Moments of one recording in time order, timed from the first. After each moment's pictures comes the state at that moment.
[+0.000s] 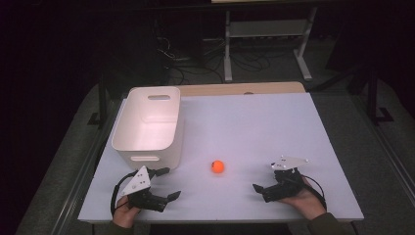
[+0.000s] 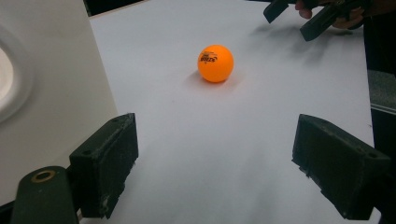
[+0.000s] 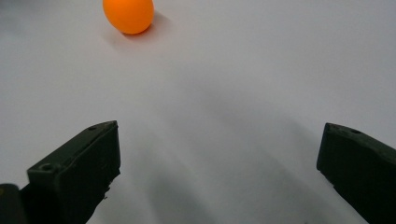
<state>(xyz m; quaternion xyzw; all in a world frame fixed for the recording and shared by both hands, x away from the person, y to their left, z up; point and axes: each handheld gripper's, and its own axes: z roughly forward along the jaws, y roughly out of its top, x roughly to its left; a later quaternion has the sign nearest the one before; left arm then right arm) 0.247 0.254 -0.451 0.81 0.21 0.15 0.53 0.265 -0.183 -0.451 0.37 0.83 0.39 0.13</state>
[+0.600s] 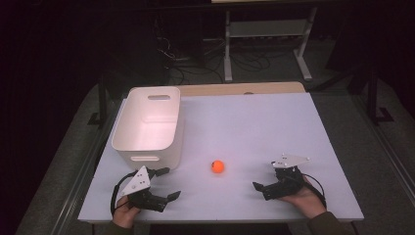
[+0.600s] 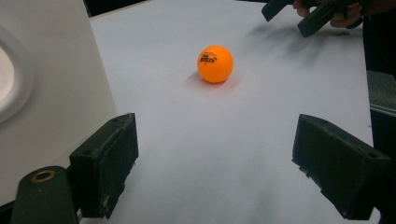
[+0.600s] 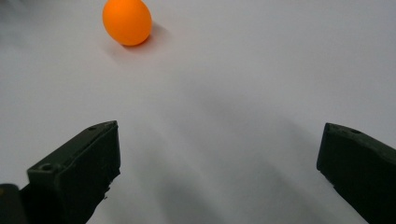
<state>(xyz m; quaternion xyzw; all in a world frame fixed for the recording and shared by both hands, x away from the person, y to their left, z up) 0.247 0.255 -0.451 0.81 0.20 0.15 0.53 0.268 -0.184 -0.447 0.38 0.82 0.40 0.13</state>
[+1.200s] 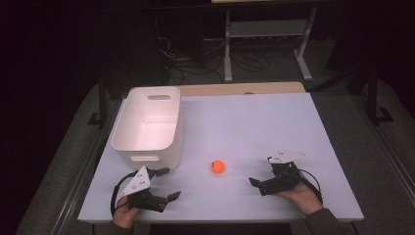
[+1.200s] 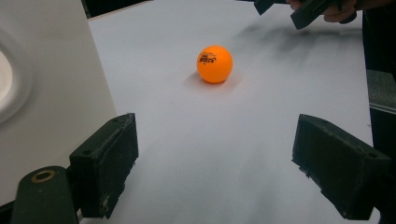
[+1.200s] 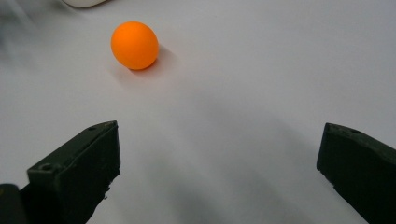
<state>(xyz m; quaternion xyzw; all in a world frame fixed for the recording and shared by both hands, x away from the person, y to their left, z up) 0.246 0.255 -0.451 0.81 0.20 0.15 0.54 0.277 -0.175 -0.438 0.37 0.82 0.42 0.13</state>
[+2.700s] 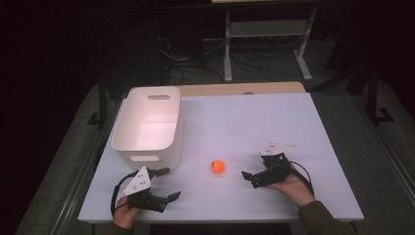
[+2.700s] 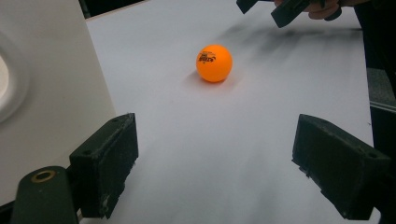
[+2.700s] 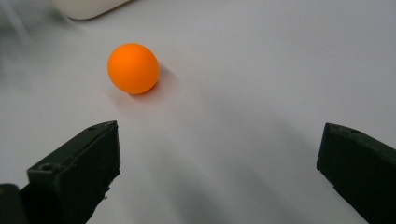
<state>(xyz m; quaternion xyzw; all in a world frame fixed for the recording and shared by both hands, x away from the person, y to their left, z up) 0.246 0.254 -0.451 0.81 0.20 0.15 0.53 0.299 -0.156 -0.435 0.36 0.83 0.42 0.12</state>
